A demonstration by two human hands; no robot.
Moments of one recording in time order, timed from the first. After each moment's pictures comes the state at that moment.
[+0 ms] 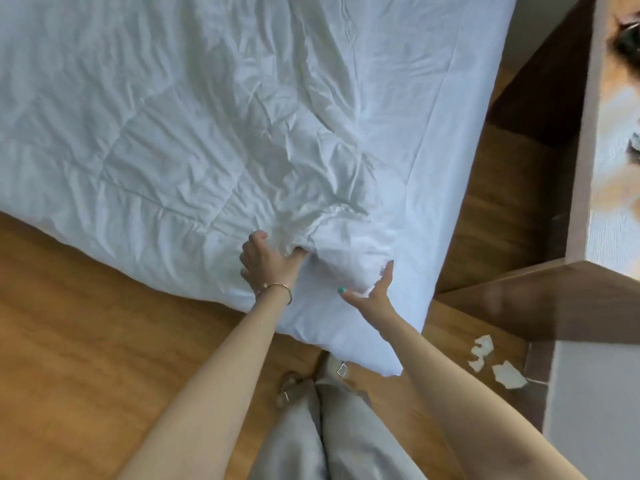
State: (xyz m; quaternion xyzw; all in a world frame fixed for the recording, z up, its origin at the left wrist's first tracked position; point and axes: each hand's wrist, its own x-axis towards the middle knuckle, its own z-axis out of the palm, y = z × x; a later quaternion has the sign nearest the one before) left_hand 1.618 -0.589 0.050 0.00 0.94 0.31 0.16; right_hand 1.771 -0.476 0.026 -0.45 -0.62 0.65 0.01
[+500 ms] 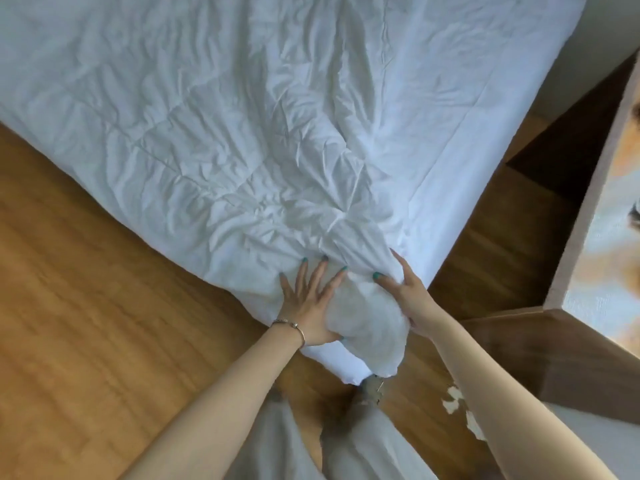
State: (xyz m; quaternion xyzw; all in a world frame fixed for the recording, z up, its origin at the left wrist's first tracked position) left_hand 1.736 -0.574 0.036 0.38 0.89 0.05 0.25; right_hand 1.815 -0.376 0.084 -0.31 -0.62 0.72 -0.08
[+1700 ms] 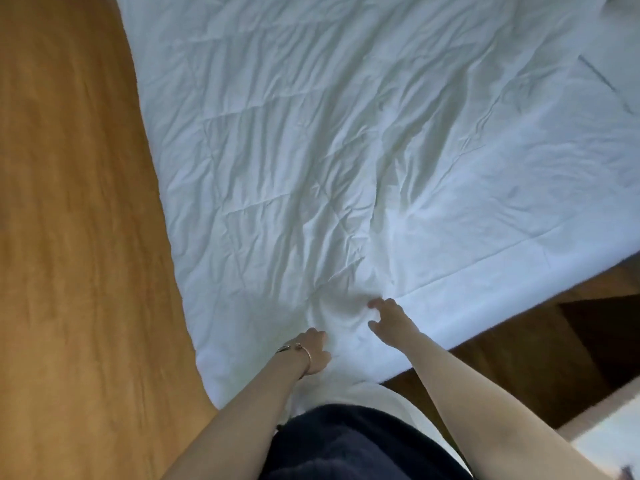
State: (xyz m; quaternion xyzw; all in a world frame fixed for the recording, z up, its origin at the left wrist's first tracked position) left_hand 1.723 -0.411 0.041 0.01 0.82 0.23 0.52; right_hand 1.674 -0.205 0.030 -0.04 -0.91 0.16 -0.38
